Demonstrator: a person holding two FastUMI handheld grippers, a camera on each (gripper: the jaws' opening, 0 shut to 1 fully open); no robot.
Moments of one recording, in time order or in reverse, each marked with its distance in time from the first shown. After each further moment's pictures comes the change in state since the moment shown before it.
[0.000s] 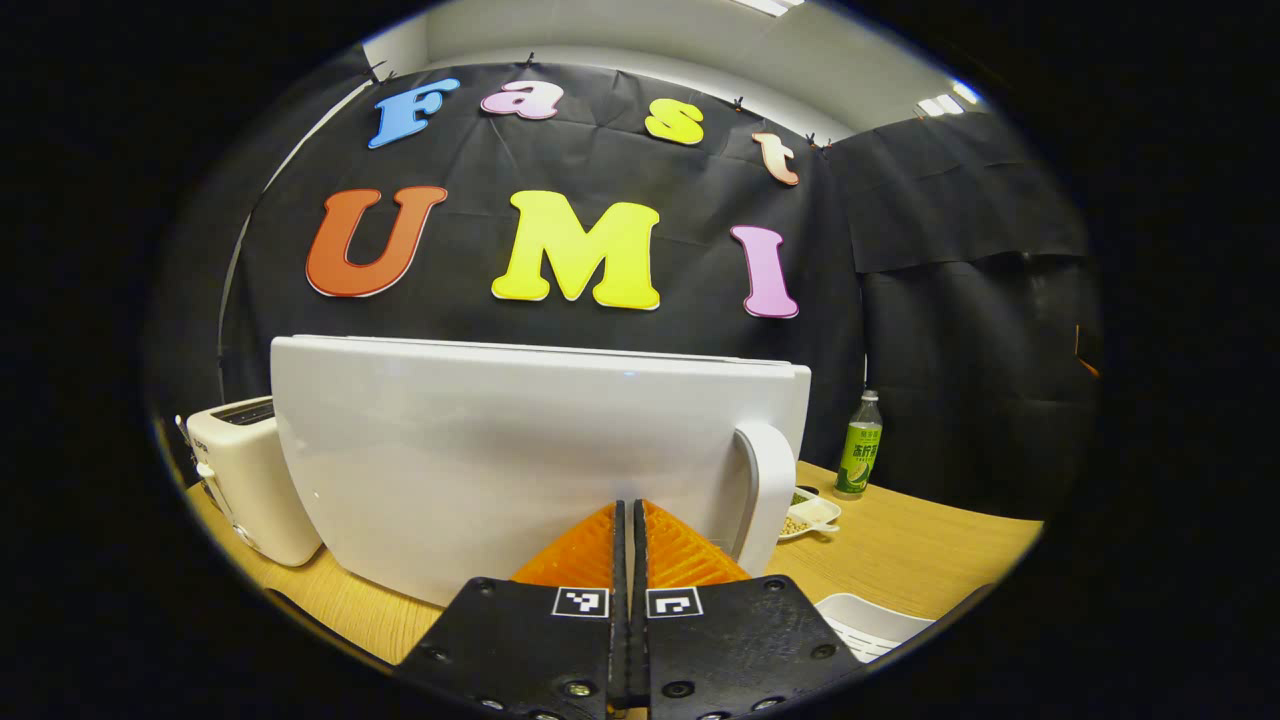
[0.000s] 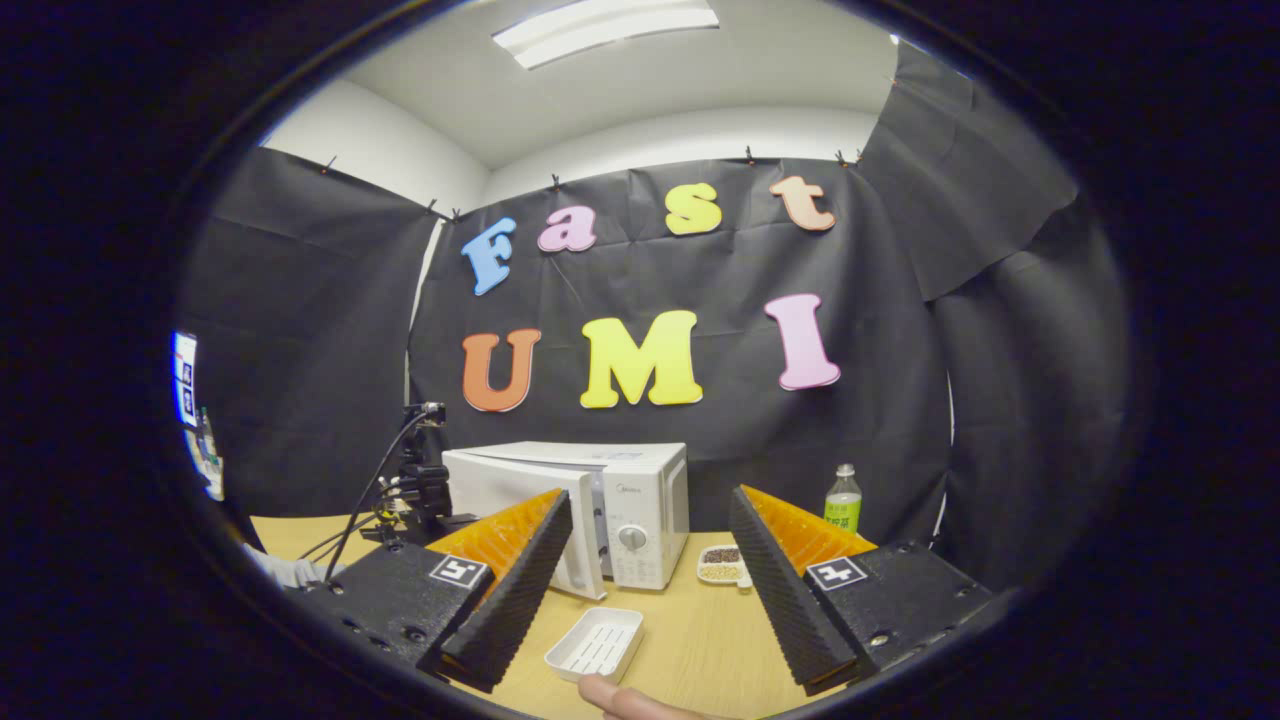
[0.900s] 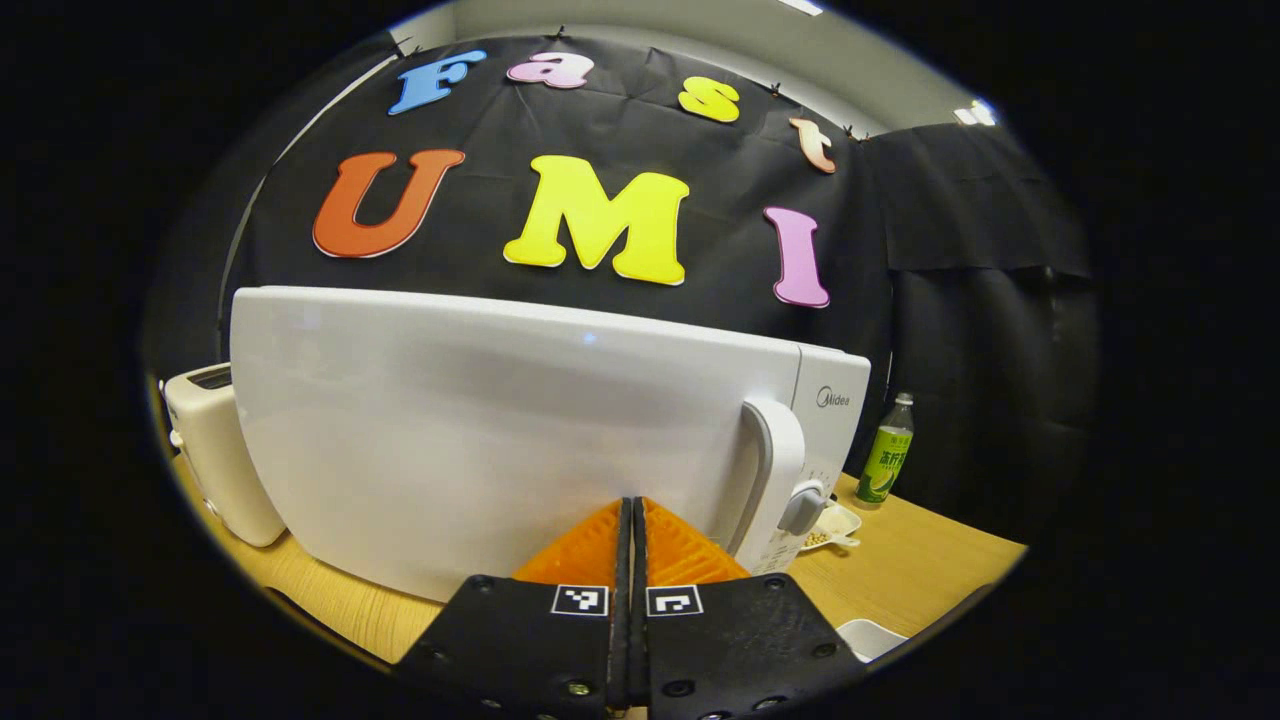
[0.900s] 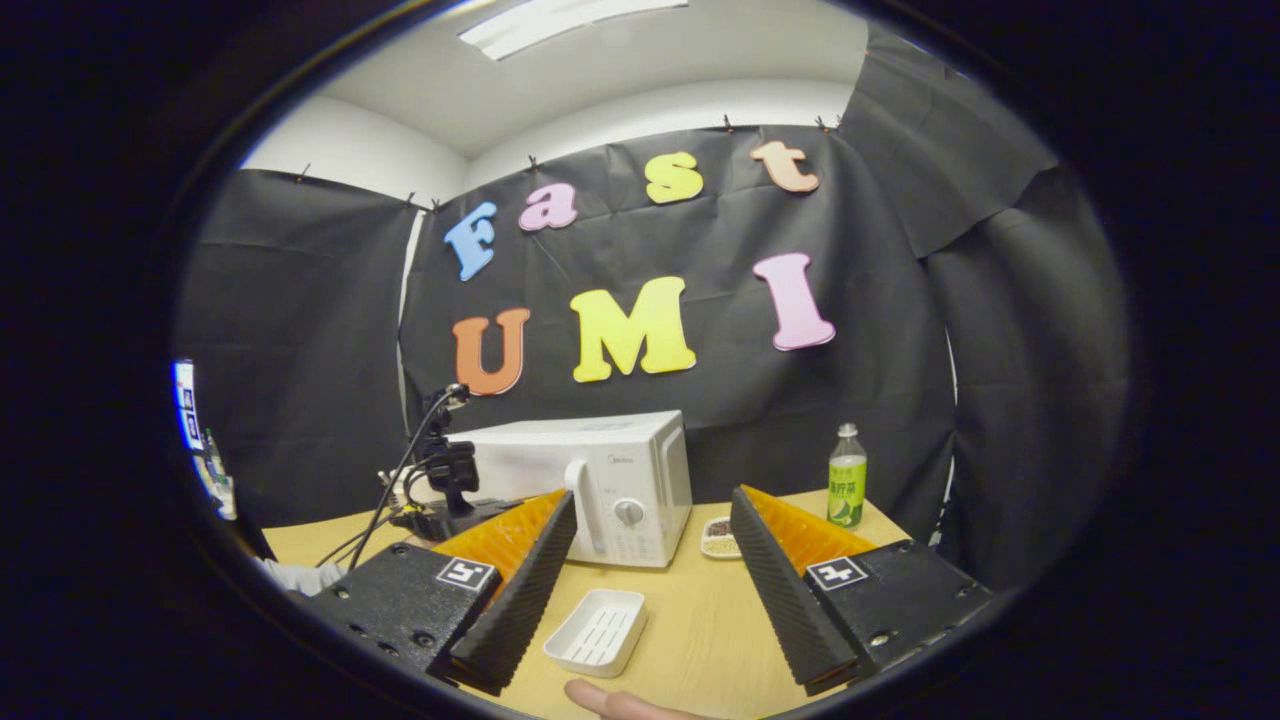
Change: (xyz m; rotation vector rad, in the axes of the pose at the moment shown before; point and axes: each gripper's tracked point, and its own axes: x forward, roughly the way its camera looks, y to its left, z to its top) left arm 0.040 0.009 -0.014 -0.092 0.055 0.050; right arm 0.006 -0.016 -0.032 0.060 0.098 -0.014
